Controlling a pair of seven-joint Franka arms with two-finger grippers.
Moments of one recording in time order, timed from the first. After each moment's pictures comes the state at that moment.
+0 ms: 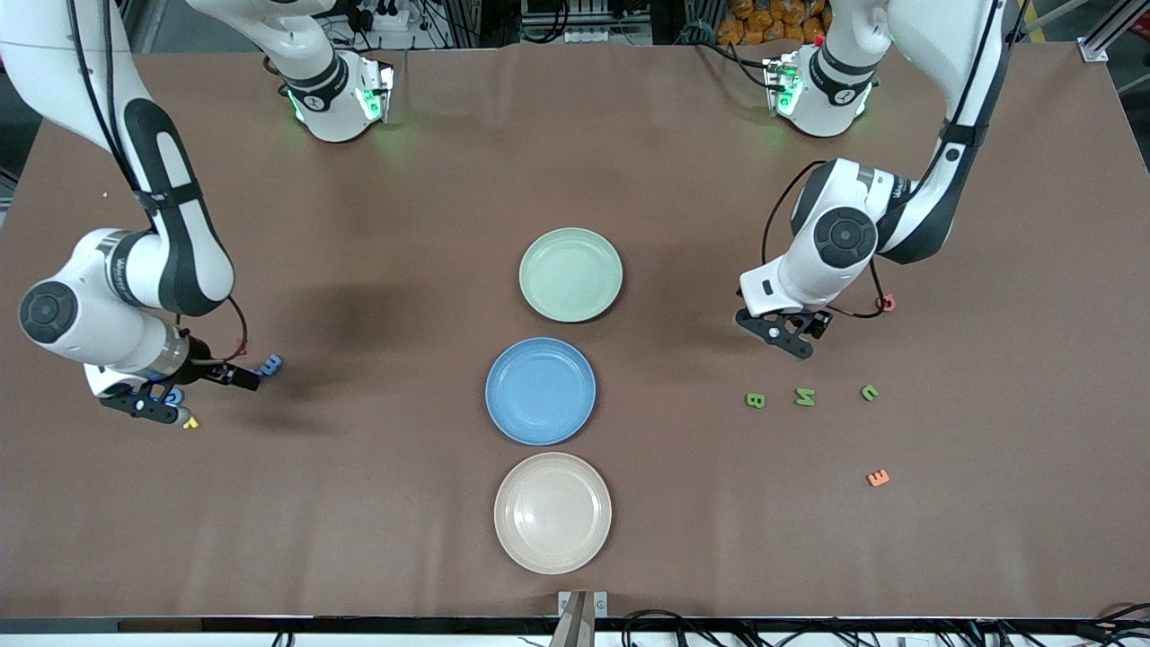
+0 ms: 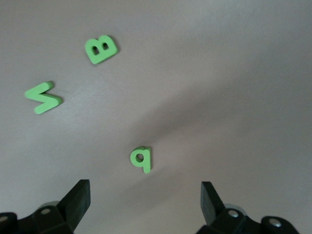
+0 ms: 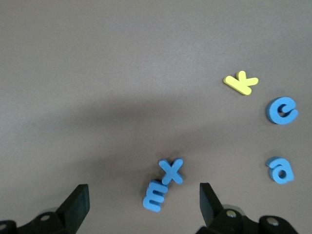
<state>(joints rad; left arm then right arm) -0.32 0.31 -0.06 -2.12 0.07 2.34 0.16 0.01 0.46 -0.13 -1.91 0.08 2.35 0.11</state>
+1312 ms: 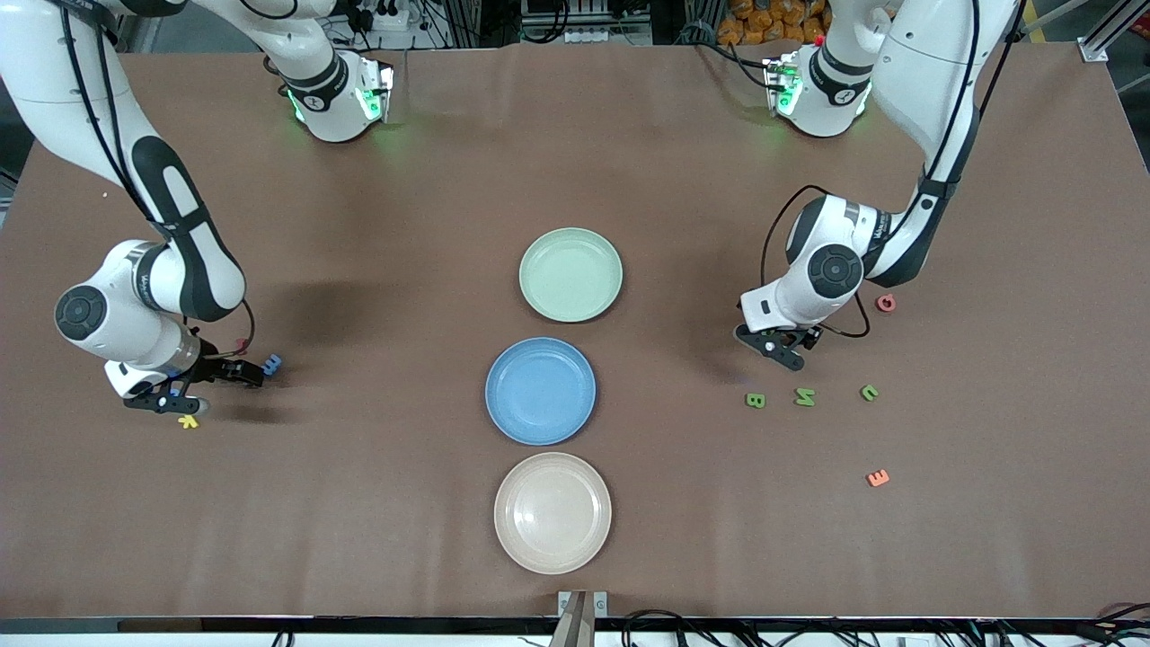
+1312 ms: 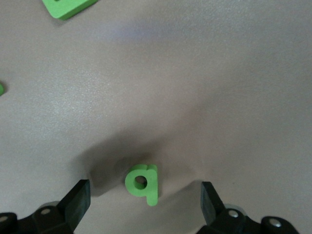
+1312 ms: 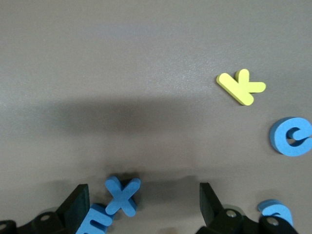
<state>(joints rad) -0.28 0.47 -0.06 -2.16 0.07 2.51 0.20 -0.13 0.56 -0.06 -1.99 0.04 2.56 -0.11</state>
